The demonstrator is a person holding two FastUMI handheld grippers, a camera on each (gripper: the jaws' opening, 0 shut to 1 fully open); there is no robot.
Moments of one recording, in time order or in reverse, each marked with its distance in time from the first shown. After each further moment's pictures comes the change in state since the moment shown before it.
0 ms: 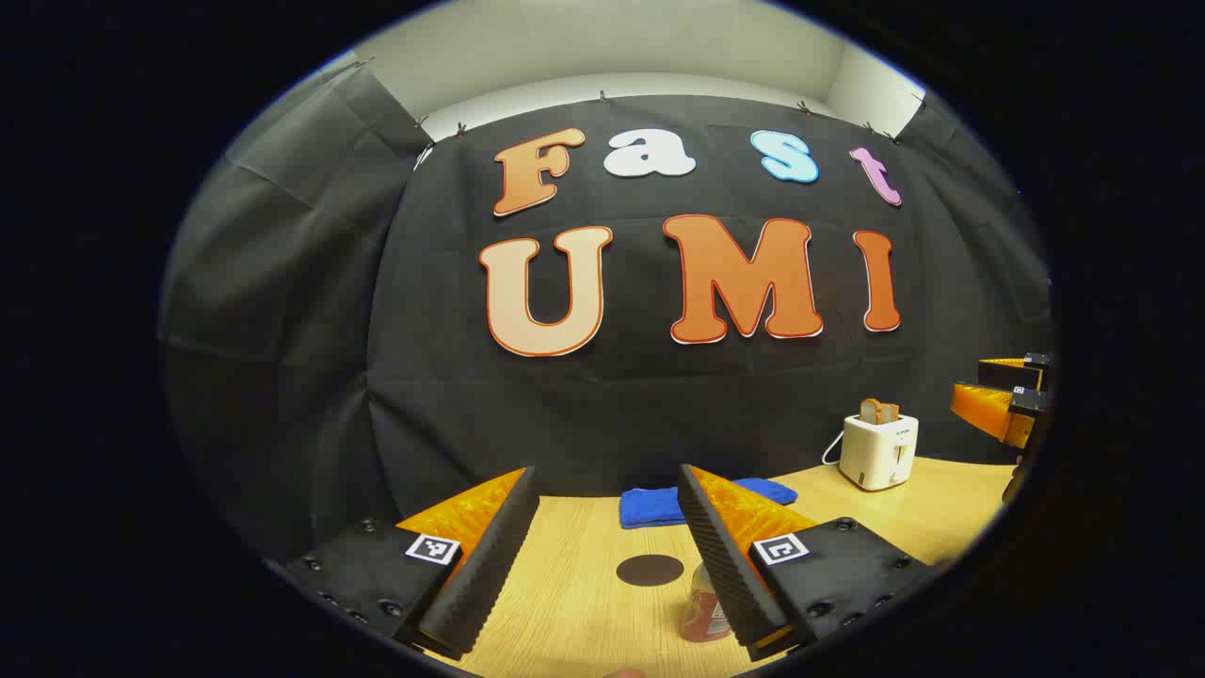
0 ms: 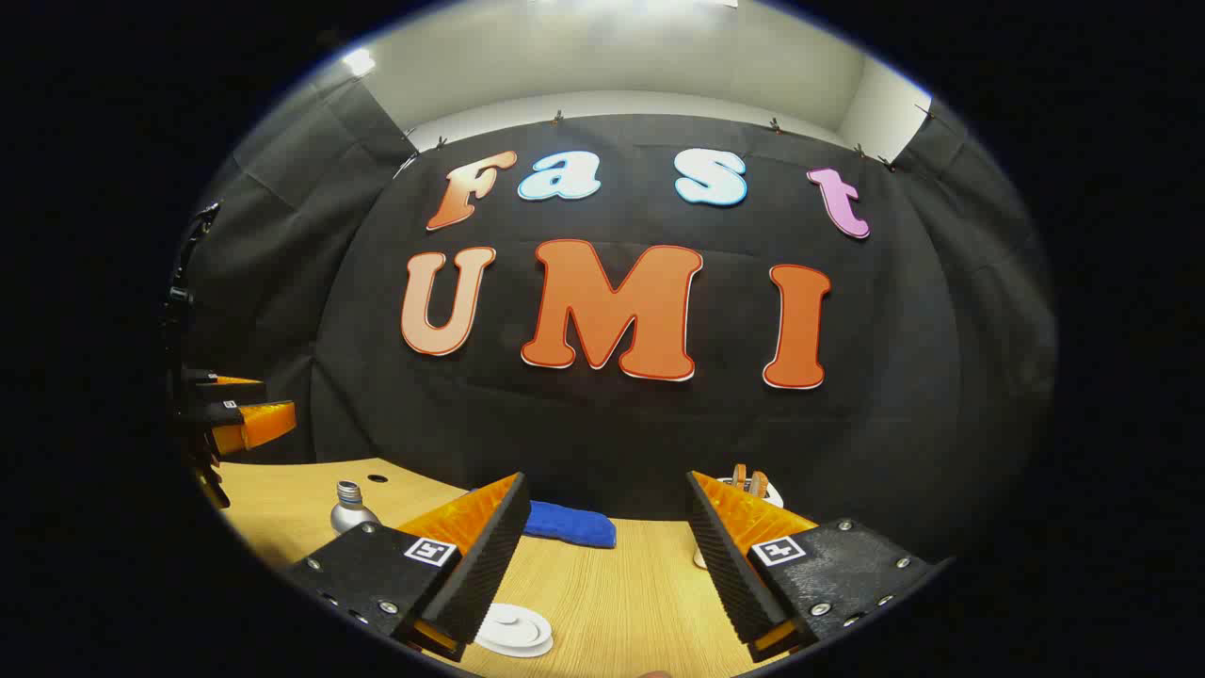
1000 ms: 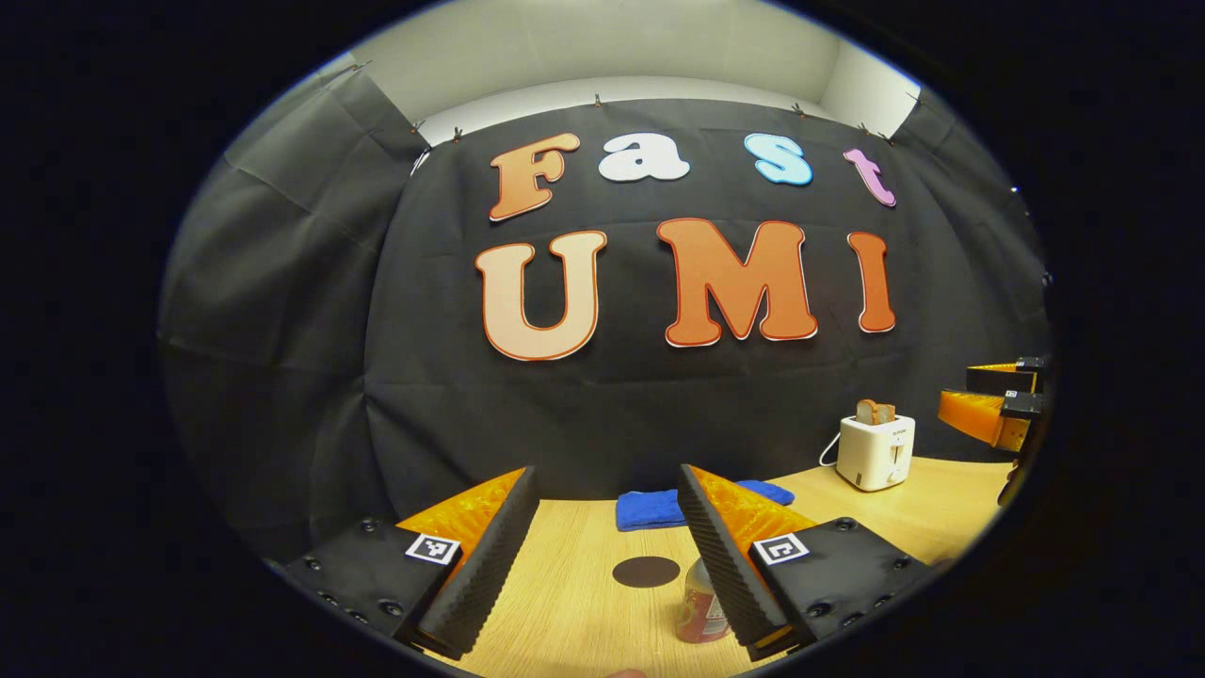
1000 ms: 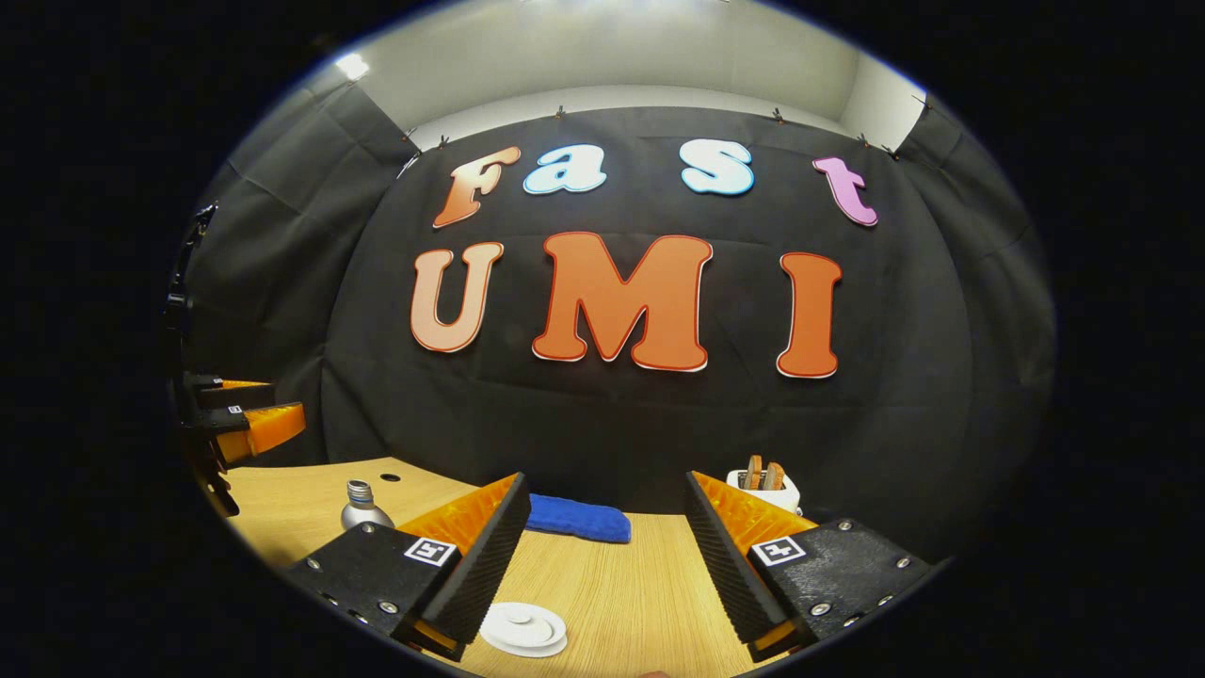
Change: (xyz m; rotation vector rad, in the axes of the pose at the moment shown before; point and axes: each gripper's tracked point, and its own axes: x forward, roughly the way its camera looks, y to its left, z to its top) left arm -0.005 -0.008 -0.002 0.009 -0.012 -0.011; right arm 0.003 0.011 -0.009 0.030 0.028 0.040
